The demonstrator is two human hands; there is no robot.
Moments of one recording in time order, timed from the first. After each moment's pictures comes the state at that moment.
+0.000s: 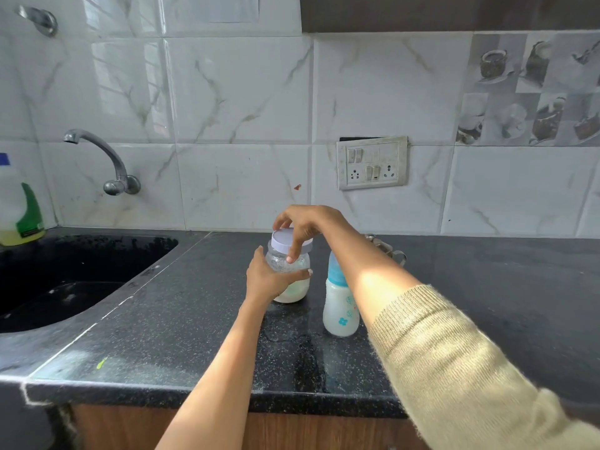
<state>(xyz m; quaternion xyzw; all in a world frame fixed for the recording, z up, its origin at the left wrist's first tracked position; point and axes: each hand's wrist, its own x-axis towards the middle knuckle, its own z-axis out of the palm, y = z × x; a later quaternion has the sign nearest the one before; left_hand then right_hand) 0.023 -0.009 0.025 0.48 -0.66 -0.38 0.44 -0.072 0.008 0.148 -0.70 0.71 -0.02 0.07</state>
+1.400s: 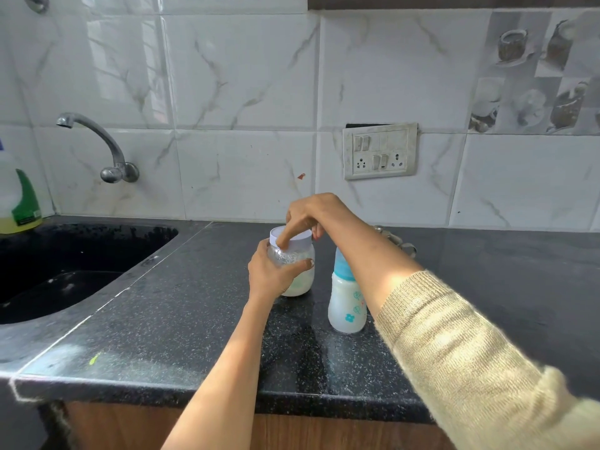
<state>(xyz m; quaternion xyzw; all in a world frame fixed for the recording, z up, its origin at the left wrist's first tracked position) 0.017 -0.013 0.016 0.46 -0.65 -0.35 0.49 -0.067 -0.004 0.147 -0.66 0.74 0.09 -0.01</state>
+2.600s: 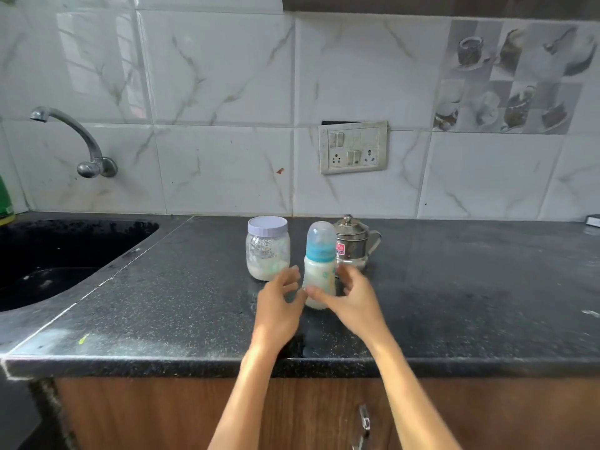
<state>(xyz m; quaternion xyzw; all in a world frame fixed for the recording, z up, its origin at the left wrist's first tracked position) 0.016 0.095 -0.017 0.36 -0.70 -0.39 0.47 -0.120 0.139 -0.019 -0.51 0.61 -0.58 0.18</state>
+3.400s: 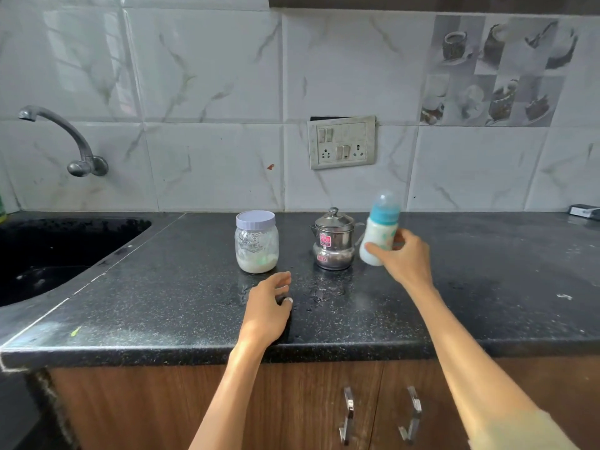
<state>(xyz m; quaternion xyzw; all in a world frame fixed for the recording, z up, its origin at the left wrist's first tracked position) 0.019 0.101 -0.026 0.39 -0.76 -0.35 0.39 -0.223 0.157 0.020 -0.41 0.73 -0.54 -0.04</state>
